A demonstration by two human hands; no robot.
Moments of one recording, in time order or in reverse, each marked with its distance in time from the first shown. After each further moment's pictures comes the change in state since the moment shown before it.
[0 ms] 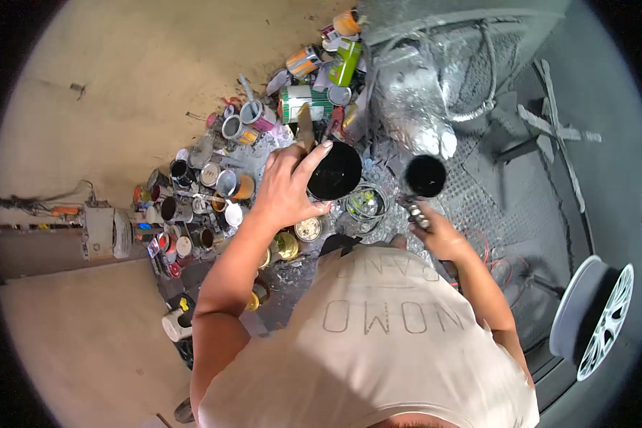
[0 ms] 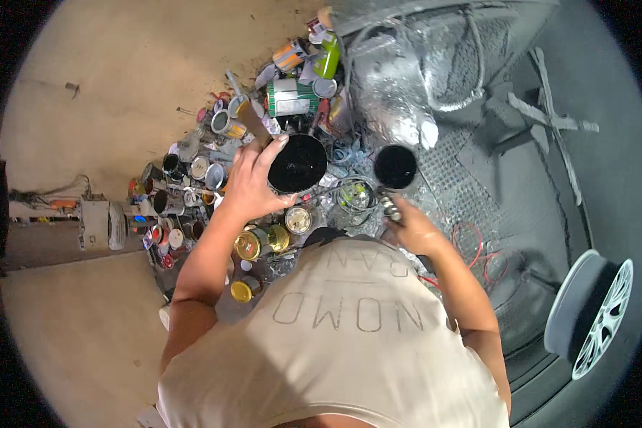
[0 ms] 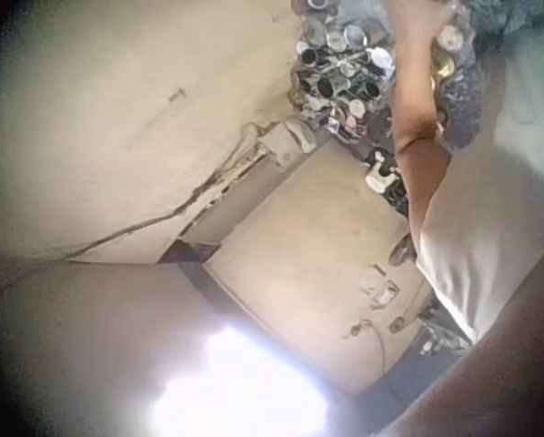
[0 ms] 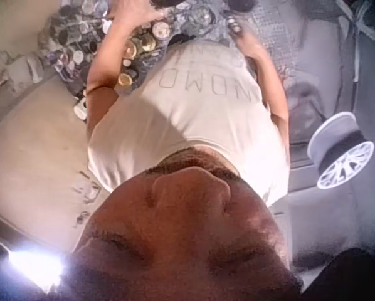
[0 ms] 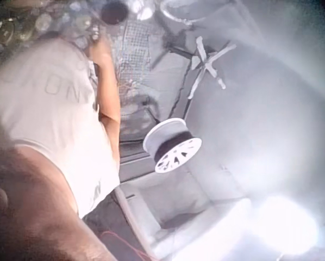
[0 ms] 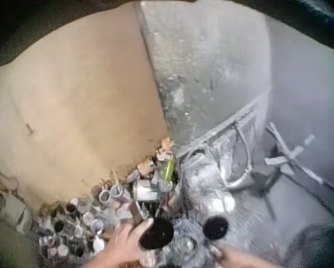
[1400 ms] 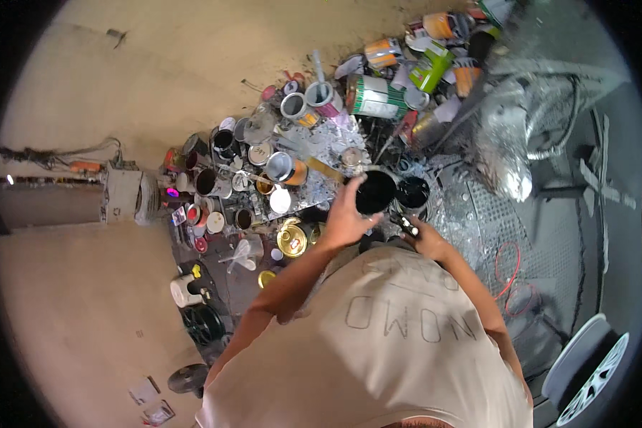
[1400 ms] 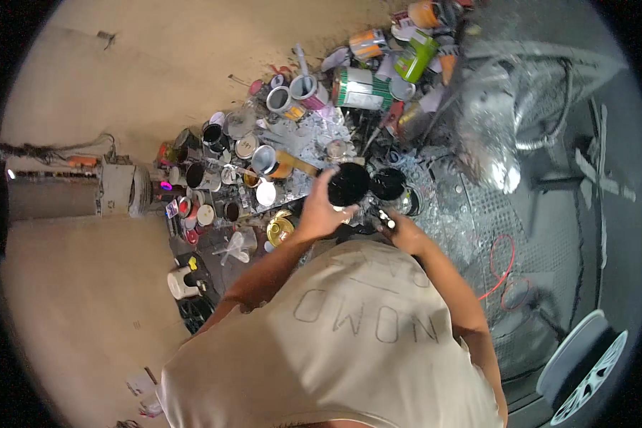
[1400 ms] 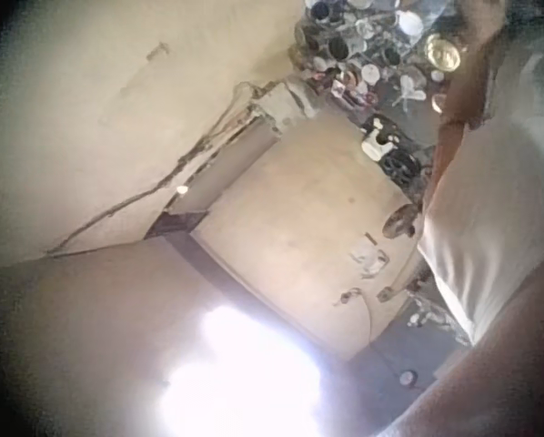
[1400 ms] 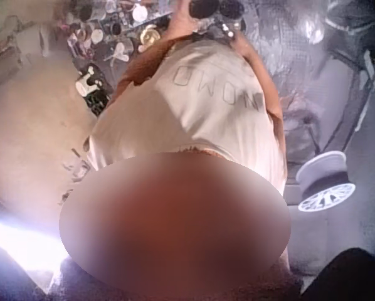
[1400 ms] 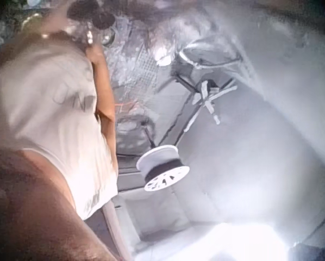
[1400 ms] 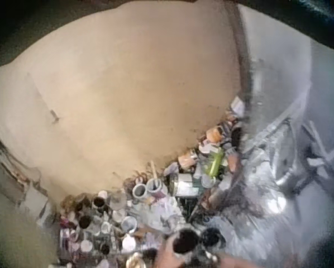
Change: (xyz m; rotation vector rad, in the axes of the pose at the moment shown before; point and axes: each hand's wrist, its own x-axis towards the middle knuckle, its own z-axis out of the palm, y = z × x) left_hand -0.119 -0.080 0.091 -0.381 0.050 -0.668; right_hand 0.151 -0.003 0.156 0.062 -0.276 -0.095
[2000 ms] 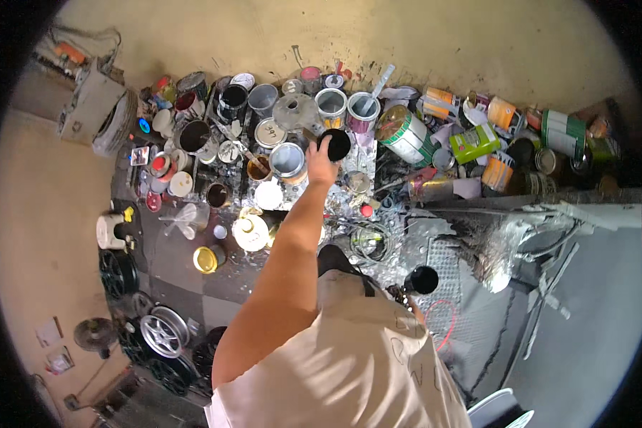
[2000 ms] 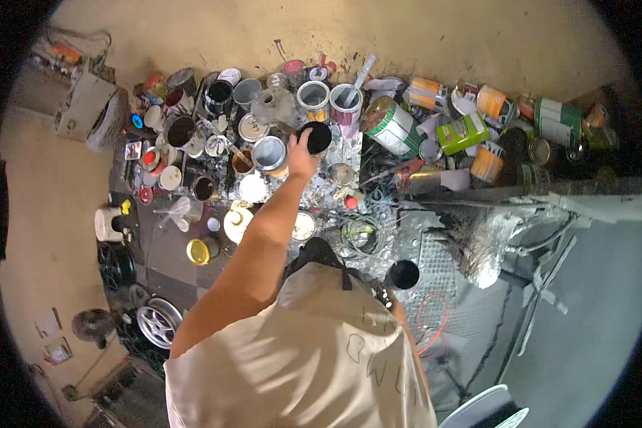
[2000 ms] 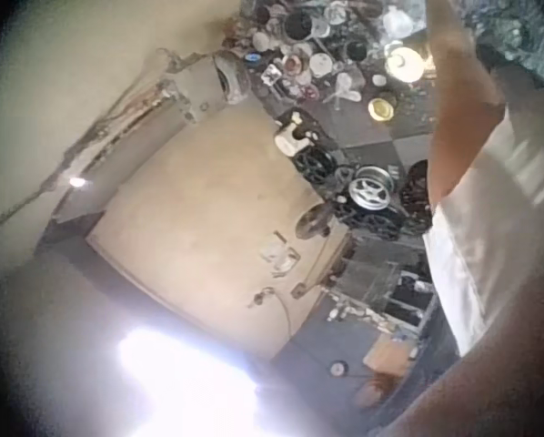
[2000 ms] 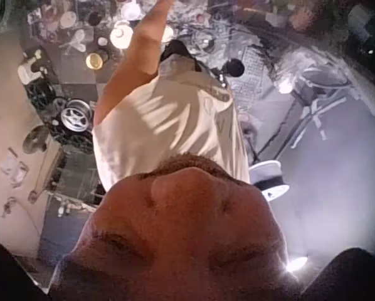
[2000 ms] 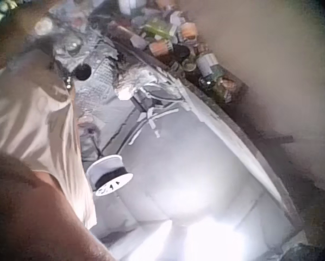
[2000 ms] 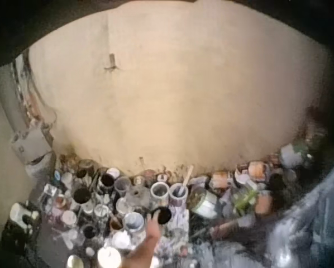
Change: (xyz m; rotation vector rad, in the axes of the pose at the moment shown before) left_hand 0.134 -0.260 0.012 0.151 0.501 -0.489; right_hand -0.080 0.152 0.014 0.302 0.156 0.519
